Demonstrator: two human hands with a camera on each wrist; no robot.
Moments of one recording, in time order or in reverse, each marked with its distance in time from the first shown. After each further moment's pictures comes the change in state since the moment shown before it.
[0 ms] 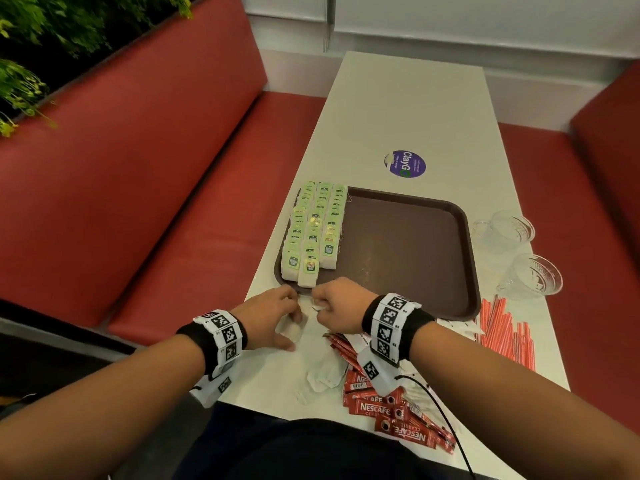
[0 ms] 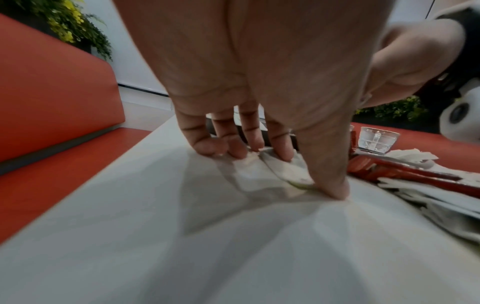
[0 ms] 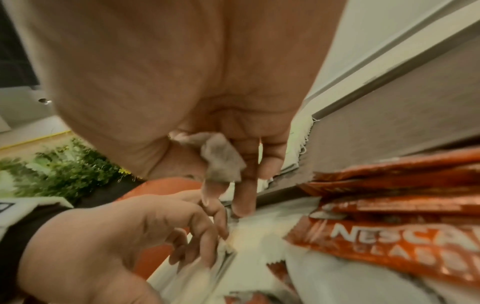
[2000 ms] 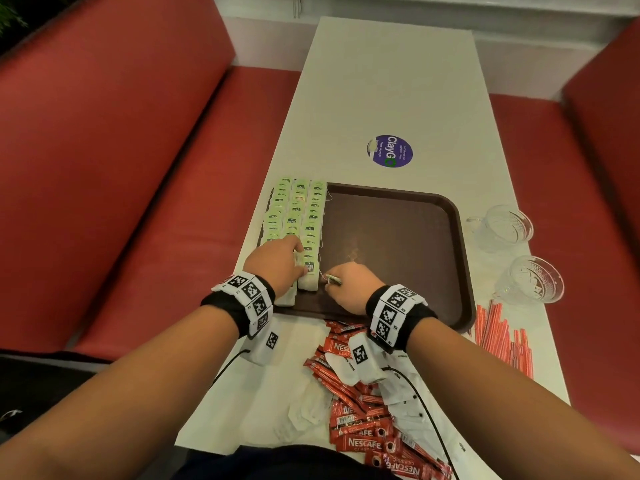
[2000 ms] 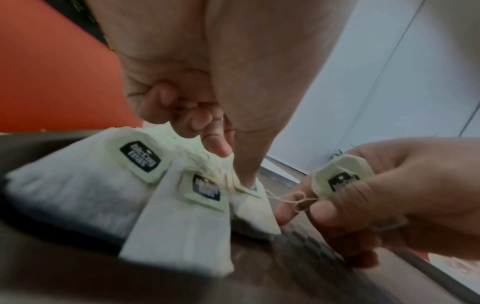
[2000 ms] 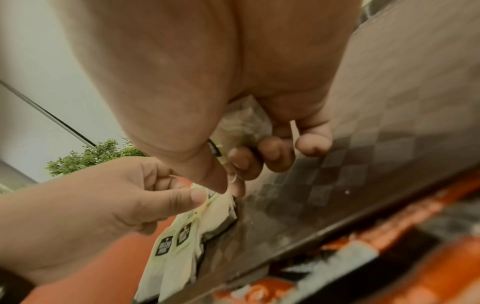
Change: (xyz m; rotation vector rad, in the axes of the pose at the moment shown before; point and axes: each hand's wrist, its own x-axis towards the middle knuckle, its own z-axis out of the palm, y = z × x) left_hand 0.118 0.021 -0.067 -0.136 0.261 -0.386; right_hand 0.038 0.084 -0.019 0.230 0.081 0.340
